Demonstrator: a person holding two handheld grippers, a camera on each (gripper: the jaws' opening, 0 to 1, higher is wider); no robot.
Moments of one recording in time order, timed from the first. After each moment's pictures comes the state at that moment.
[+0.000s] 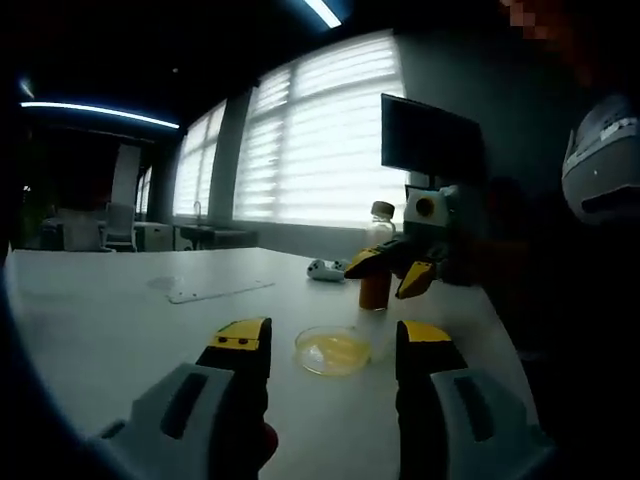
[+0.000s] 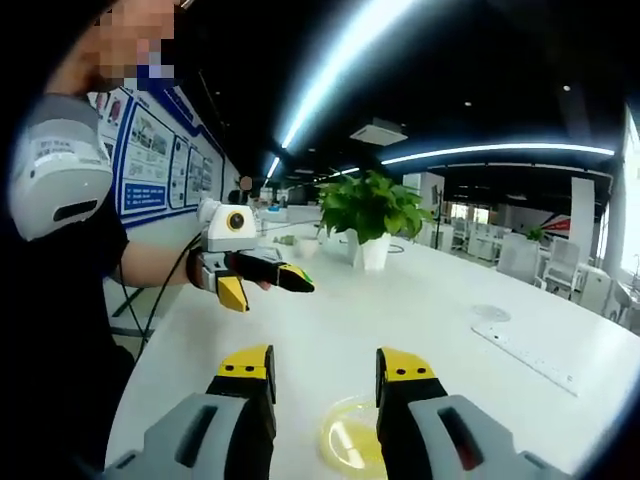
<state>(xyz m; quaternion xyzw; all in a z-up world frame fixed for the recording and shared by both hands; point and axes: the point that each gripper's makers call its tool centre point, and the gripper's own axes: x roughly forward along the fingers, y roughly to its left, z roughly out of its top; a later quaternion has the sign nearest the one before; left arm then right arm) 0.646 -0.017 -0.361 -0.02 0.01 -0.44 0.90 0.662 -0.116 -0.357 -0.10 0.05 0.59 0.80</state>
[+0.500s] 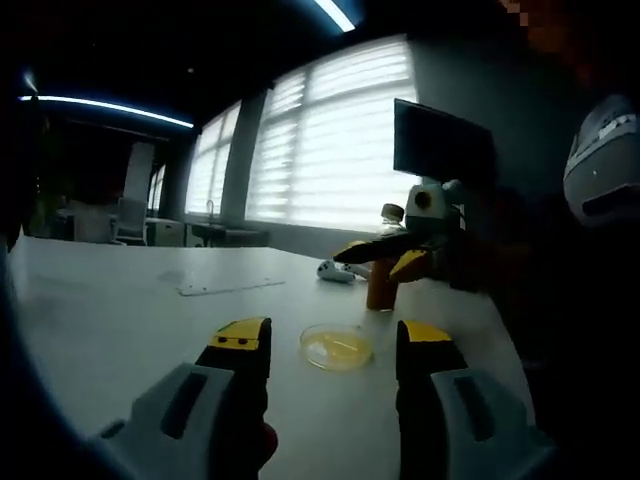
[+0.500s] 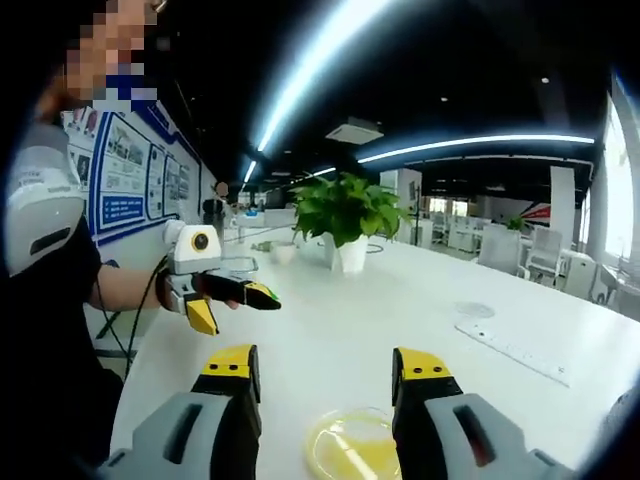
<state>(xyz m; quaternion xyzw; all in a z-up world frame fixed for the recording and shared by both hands) 0.638 -0.008 -0.367 -0.05 0.01 -0.41 0.91 0.689 -0.110 -0.343 -0.08 0.07 0.54 0.83</state>
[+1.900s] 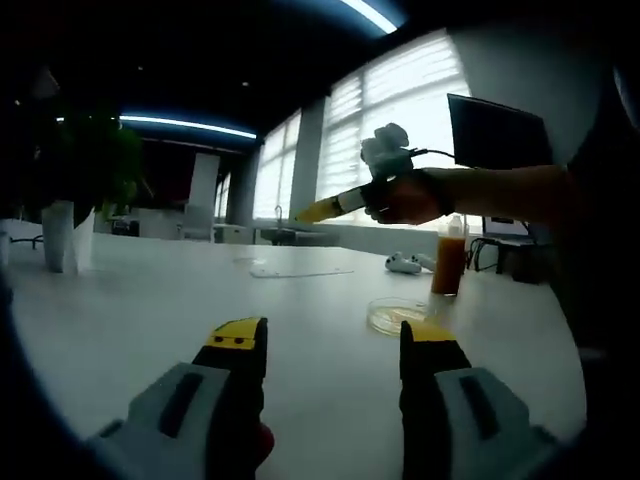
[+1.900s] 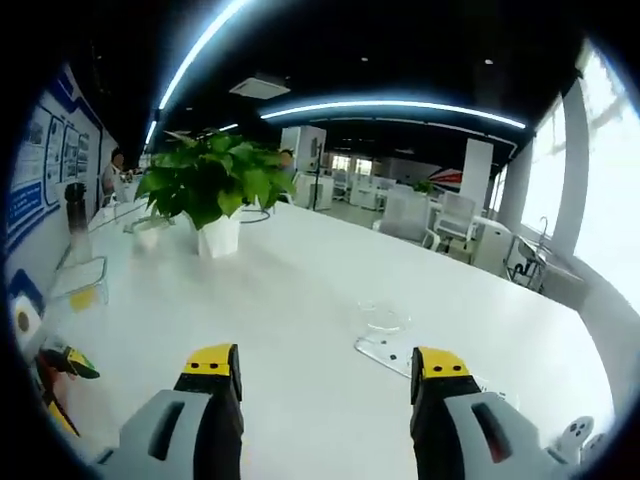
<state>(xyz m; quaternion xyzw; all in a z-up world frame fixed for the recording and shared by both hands) 0.639 0.043 -0.408 -0.04 -0.01 -0.26 0.97 0.873 -0.051 -0.345 -0.13 0.15 0.33 0.92</state>
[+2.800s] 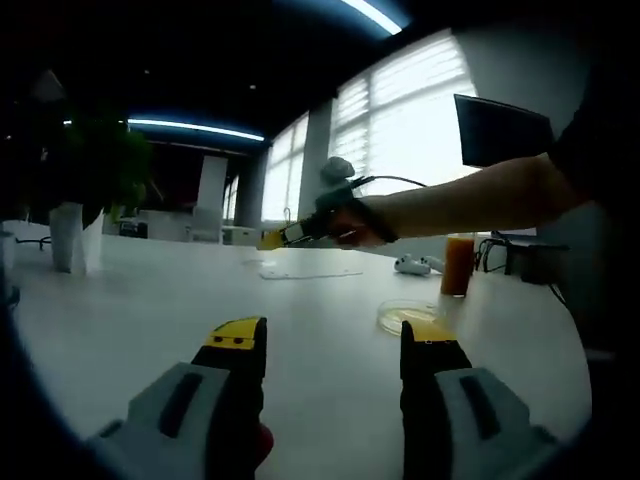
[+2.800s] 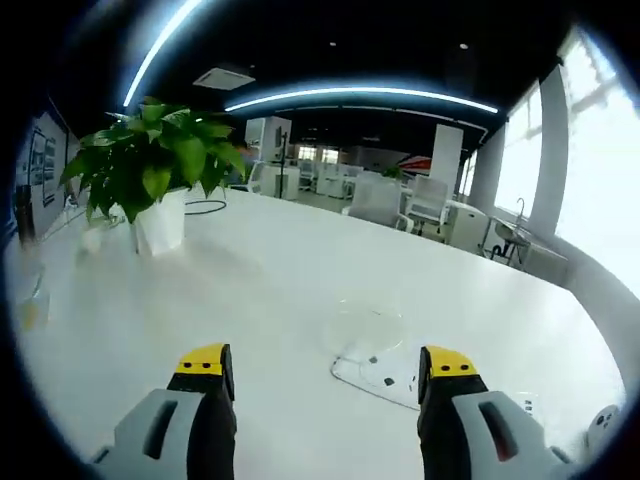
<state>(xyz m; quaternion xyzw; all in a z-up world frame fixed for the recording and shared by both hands) 0.644 0.049 -0.408 -0.04 -0.01 -0.25 0.97 0.965 -0.021 -0.397 -0.12 0.17 0.26 0.94</state>
